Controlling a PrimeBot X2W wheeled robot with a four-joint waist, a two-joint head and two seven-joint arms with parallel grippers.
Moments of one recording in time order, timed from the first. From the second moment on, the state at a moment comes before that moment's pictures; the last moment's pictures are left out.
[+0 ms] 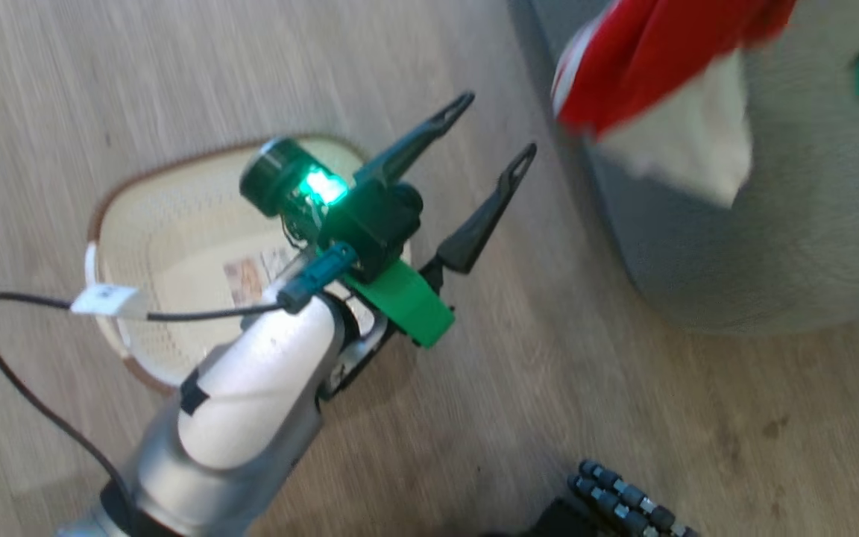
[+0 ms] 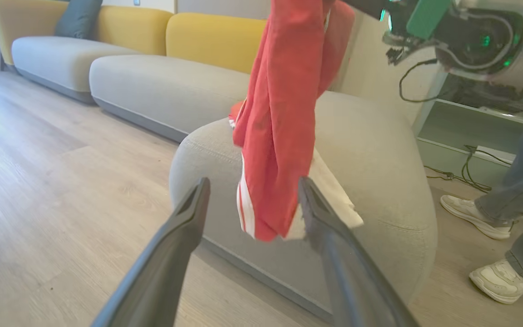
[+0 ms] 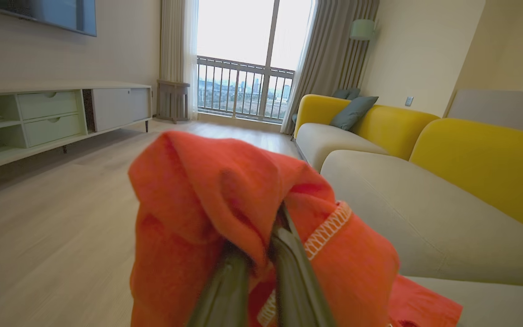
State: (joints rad) left arm -0.64 0.13 -0.66 0.10 -0.27 -0.06 -0.16; right arm -0.85 -0.48 0.23 0.27 0.55 0.13 -0.26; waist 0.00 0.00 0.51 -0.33
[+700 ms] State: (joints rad) left arm -0.68 0.16 -0.66 0.07 -0.26 -0.06 -0.14; right arm -1.40 -0.80 -0.10 0.76 0.55 0.13 -0.12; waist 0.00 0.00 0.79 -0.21
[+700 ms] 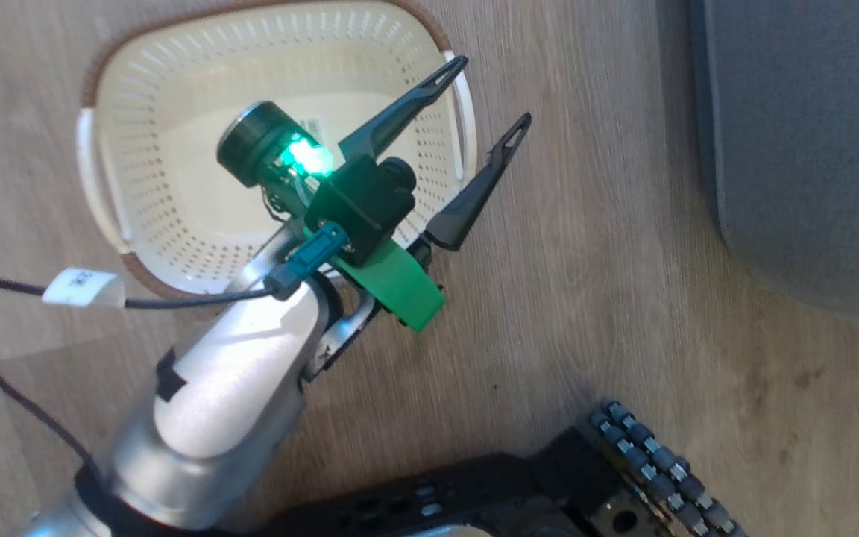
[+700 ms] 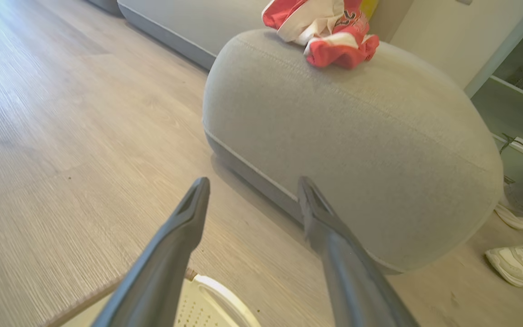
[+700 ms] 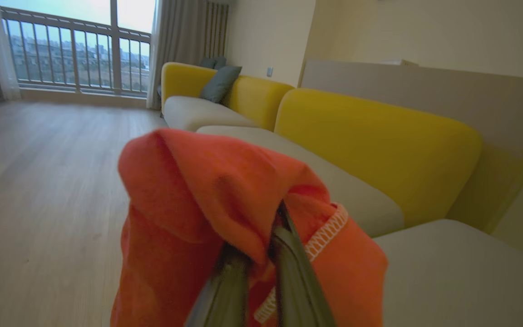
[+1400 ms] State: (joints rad) left arm -0.71 0.23 -0.64 0.01 -0.26 -0.02 -0.08; right arm -1.15 -0.56 -0.02 0.93 0.54 0.13 -0.25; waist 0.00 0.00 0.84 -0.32
